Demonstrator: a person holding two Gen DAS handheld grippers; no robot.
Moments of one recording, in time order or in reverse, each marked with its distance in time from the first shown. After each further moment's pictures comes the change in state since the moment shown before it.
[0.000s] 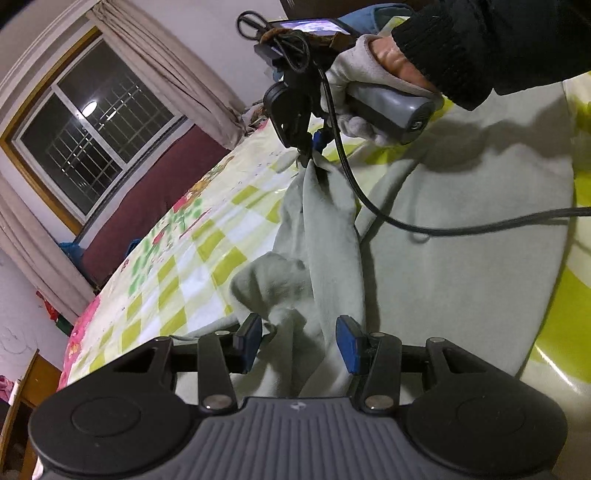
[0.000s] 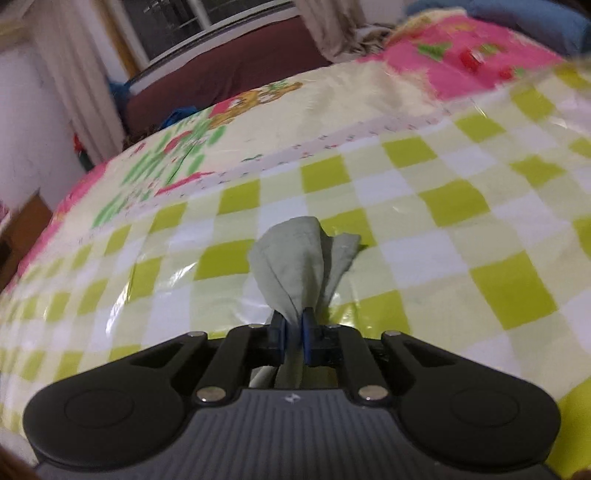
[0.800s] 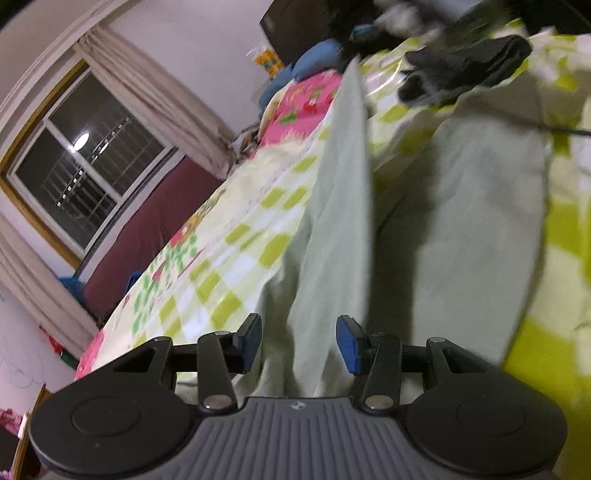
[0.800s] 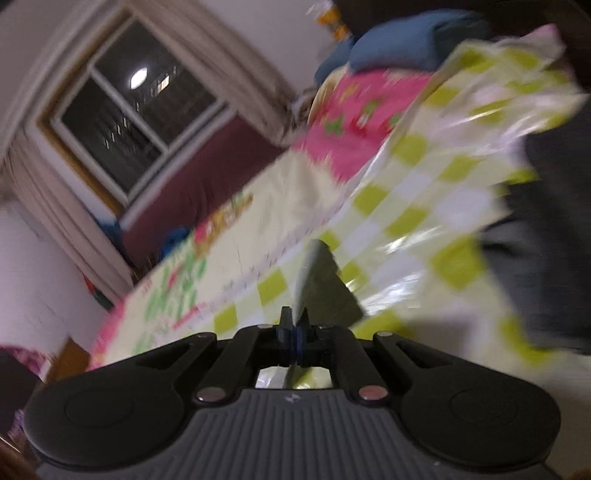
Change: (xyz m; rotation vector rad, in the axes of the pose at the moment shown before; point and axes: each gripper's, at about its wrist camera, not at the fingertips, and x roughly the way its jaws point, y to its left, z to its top) left arm -0.024 -0.016 0.030 0.072 -0.082 -0.012; right arm -0.162 -0.112 0.005 0.335 -0.286 0.080
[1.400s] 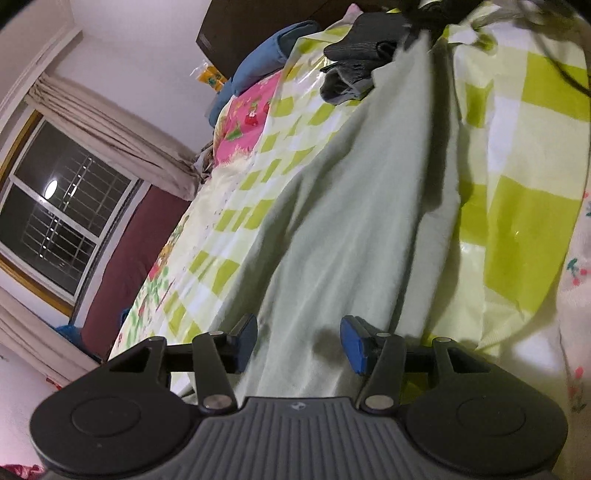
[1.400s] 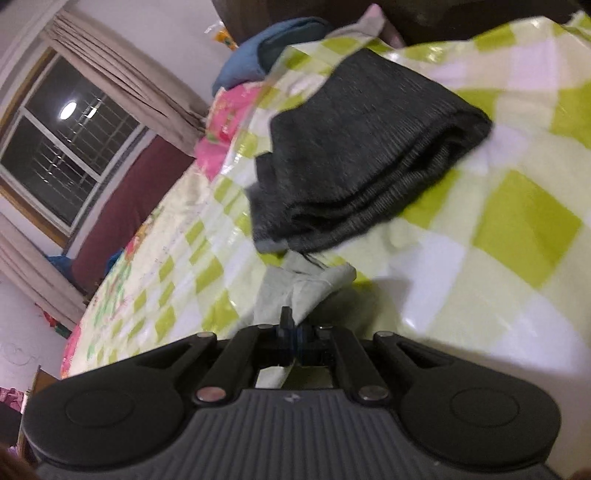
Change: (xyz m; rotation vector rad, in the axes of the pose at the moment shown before) left arm -0.009 -0.063 0.017 0.198 0.011 -0.028; right arm -0.104 -0.128 -0.048 0.156 0.000 -0.171
